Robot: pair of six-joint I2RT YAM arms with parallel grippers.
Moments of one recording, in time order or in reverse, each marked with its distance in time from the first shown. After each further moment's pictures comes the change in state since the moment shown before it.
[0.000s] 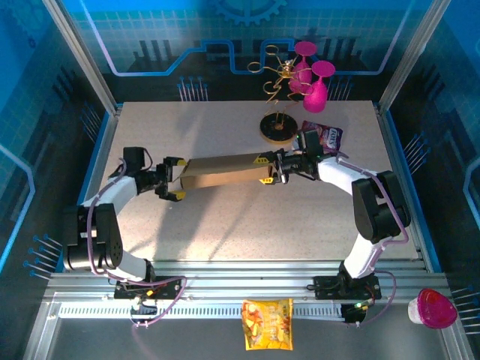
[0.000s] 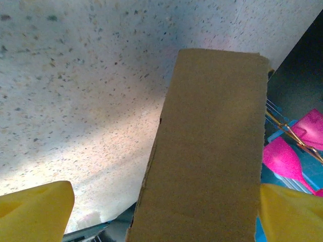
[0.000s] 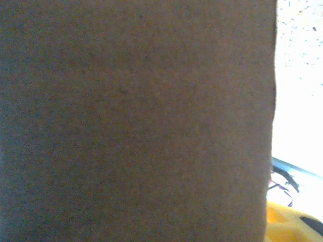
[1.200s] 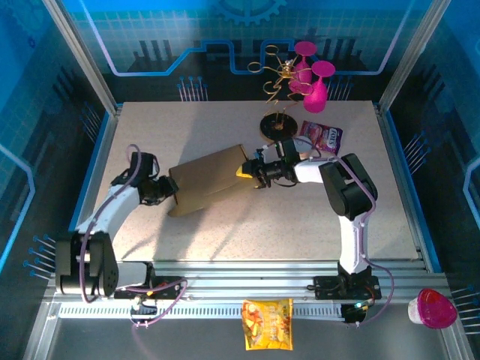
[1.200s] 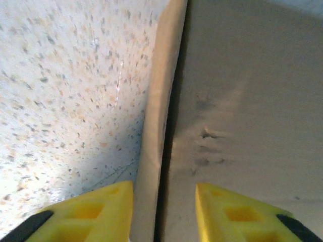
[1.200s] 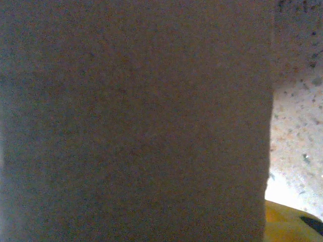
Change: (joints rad) left arm -0.086 -0.224 -0.012 -0.290 -0.572 0.808; right arm 0.100 0.305 0.073 0.289 0.014 -0.567
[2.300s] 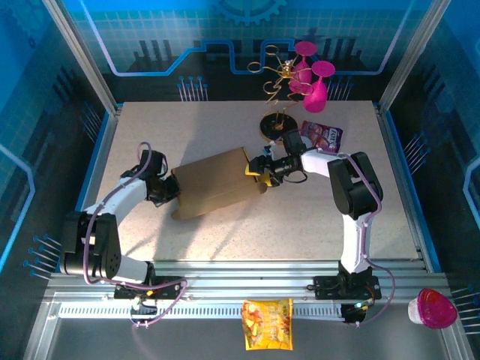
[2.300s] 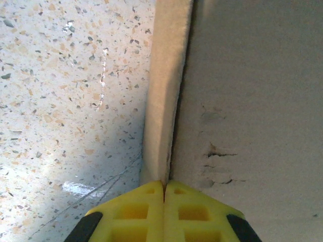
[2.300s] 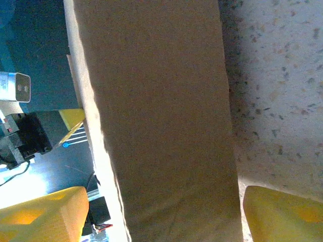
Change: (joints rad) left arm -0.068 0.161 0.023 0.018 -0.026 0.027; right arm -0.069 0.002 0.150 -0.490 0.080 -0.465
